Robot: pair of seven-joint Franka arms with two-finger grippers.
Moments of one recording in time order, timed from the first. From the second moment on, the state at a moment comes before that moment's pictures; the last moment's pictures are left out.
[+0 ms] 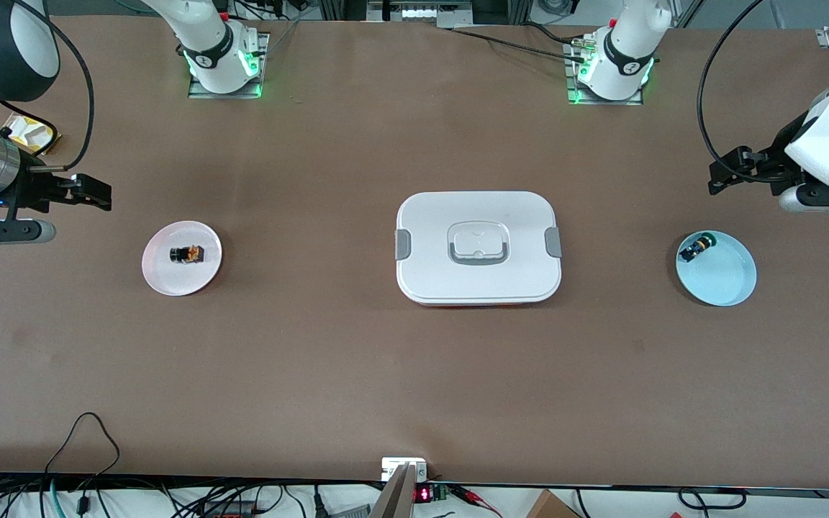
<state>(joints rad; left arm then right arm) -0.04 0.02 -0.01 -1.62 -0.01 1.60 -0.06 0.08 0.11 -0.05 -1.62 -0.08 1.61 -0.03</state>
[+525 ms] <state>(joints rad) -0.04 0.02 -0.01 -1.62 -0.01 1.60 -0.06 0.08 0.01 -0.05 -1.65 -0.05 1.56 -0.02</state>
